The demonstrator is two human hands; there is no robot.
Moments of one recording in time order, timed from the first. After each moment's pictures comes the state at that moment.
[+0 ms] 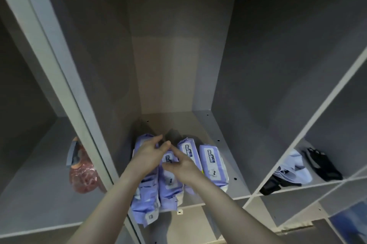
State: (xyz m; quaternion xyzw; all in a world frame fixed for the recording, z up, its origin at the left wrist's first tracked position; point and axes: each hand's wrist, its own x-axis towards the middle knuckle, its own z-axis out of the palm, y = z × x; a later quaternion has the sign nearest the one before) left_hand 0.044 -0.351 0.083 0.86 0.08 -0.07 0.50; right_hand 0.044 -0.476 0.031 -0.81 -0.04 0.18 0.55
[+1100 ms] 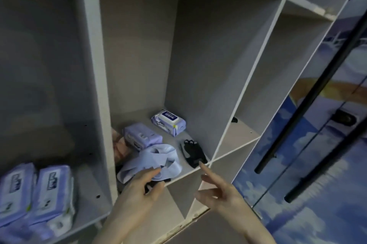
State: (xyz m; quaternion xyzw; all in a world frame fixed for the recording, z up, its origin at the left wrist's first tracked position) left_hand -0.036 -0.723 0.062 0.84 -0.14 -0.11 0.52; right_hand -0.127 -0.921 0.099 -0.81 0.13 -0.01 0.57
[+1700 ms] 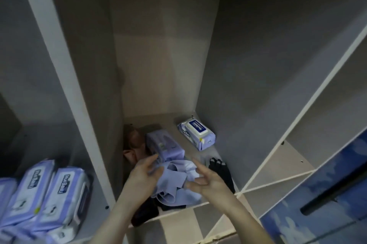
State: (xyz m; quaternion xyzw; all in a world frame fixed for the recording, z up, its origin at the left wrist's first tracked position) left_hand 0.083 -0.763 0.038 0.83 0.02 -0.04 0.55; right_hand 0.059 -0.971 0.023 -0.81 0.06 0.13 0.58
